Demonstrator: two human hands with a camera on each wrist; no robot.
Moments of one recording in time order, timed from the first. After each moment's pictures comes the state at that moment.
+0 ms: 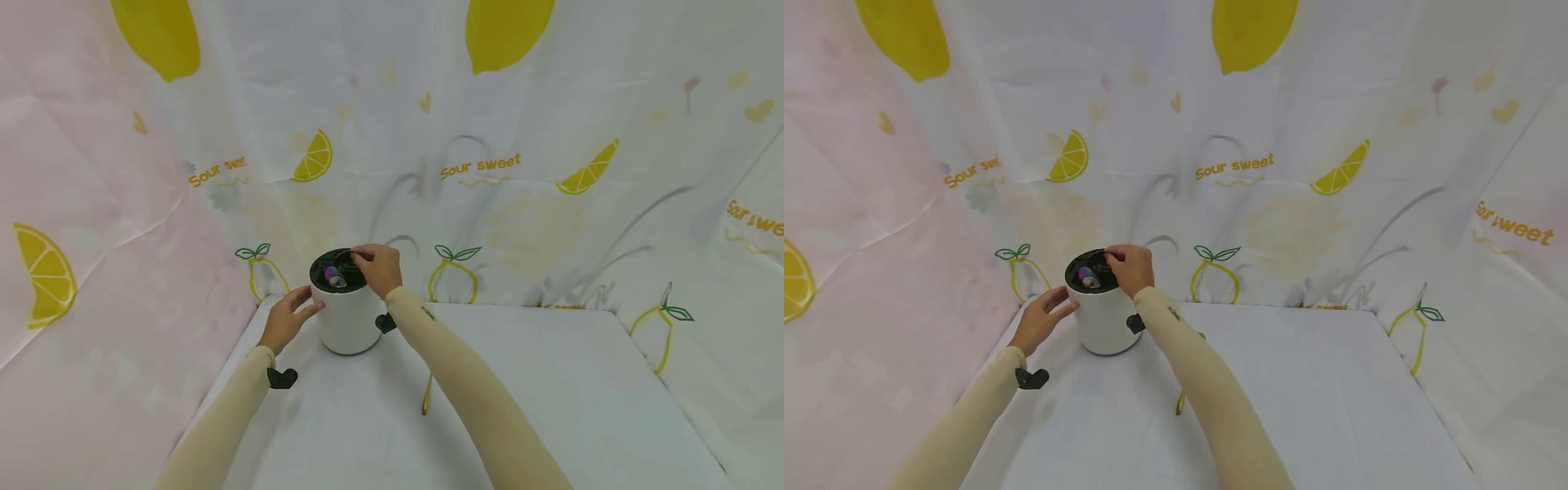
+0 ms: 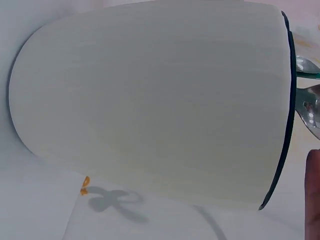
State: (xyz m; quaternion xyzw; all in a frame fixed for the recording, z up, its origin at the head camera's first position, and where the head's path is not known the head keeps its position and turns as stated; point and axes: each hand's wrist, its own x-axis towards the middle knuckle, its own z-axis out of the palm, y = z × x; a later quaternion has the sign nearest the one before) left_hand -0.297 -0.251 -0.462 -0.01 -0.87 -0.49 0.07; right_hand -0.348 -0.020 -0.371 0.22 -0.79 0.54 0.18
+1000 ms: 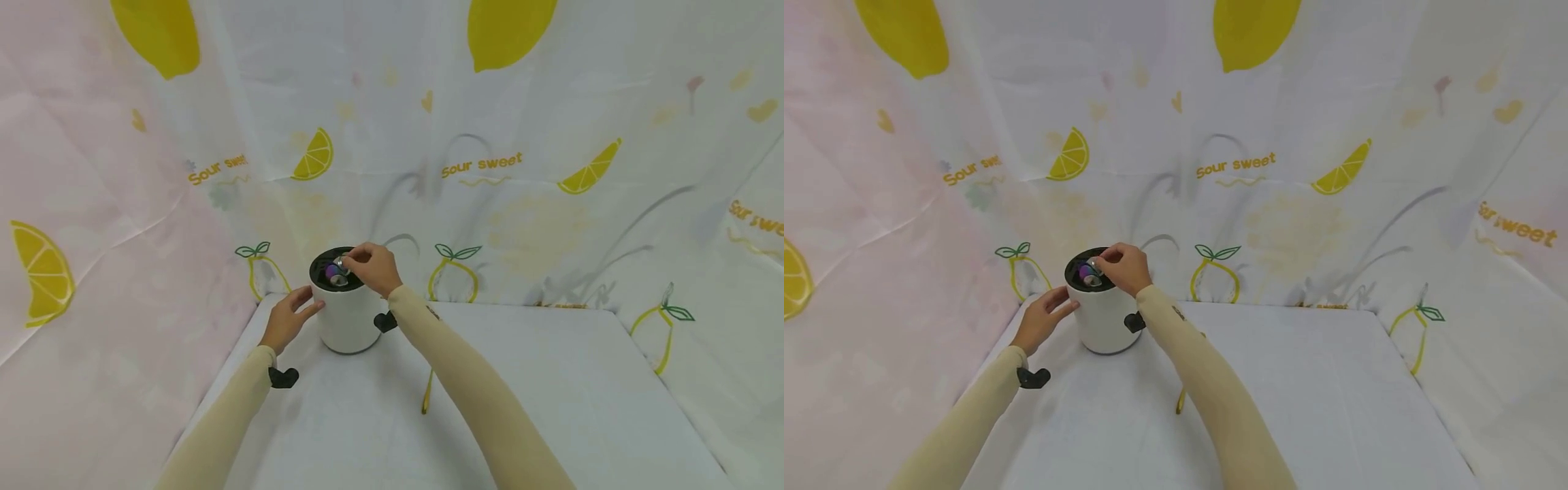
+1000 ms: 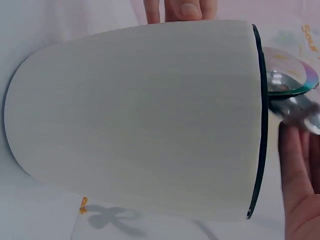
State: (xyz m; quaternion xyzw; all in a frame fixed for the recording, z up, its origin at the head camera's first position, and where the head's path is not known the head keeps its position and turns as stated) left_hand -0.300 -0.251 -0.469 0.00 -0.87 -0.50 0.07; right_hand -0.336 -0.020 -0.362 0.22 -0.77 0.59 0.07
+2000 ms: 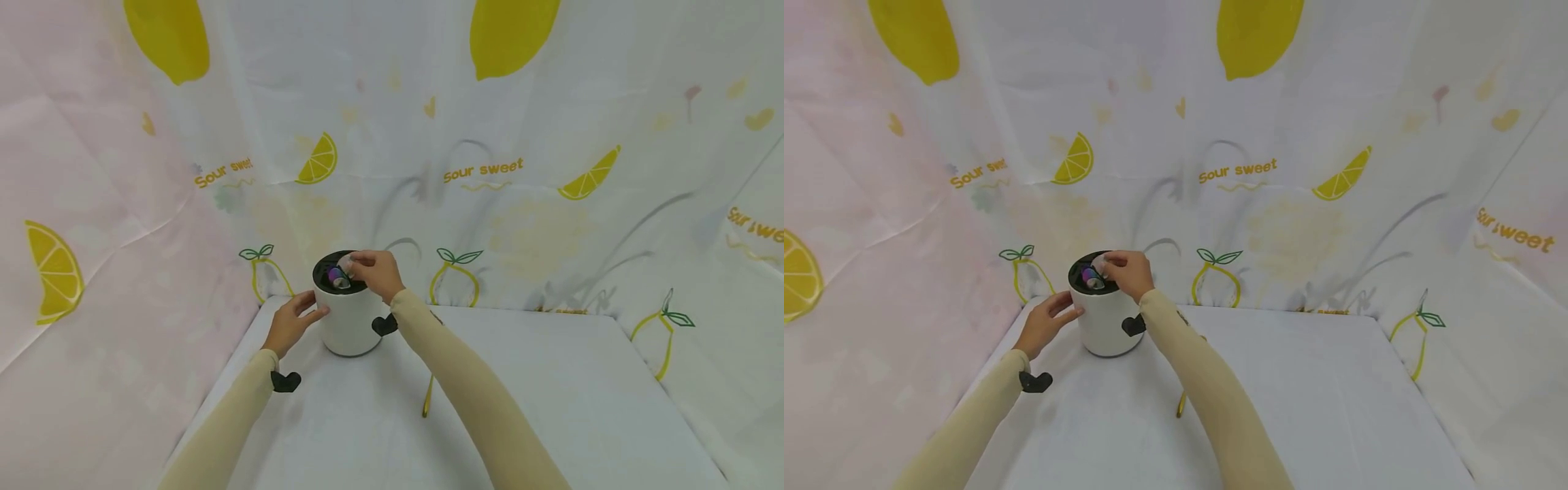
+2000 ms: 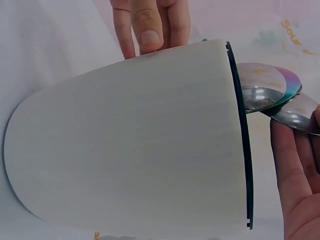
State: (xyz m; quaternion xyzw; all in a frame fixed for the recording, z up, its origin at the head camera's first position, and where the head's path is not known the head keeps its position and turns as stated) left_hand -0.291 -0.247 -0.468 -0.02 -0.86 -0.51 0.07; right_hand -0.336 -0.020 -0.365 0.21 -0.71 0.67 0.00
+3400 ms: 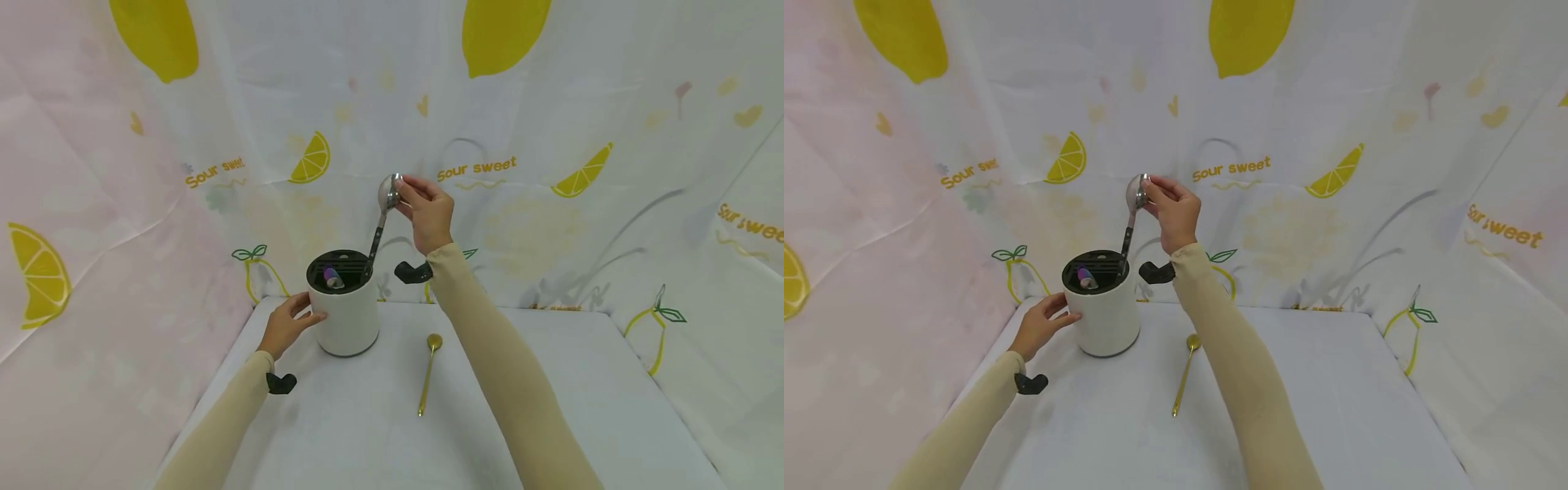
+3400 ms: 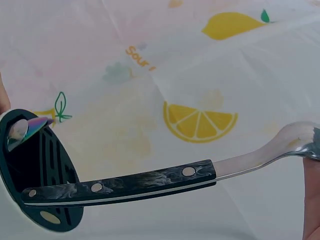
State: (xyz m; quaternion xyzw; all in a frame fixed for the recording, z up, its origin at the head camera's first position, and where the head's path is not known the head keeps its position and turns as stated) left_hand -0.293 -0.245 -0.471 -0.03 -0.84 -0.53 0.06; right_hand -0.347 0.048 -0.254 0.15 -0.45 0.87 0.13
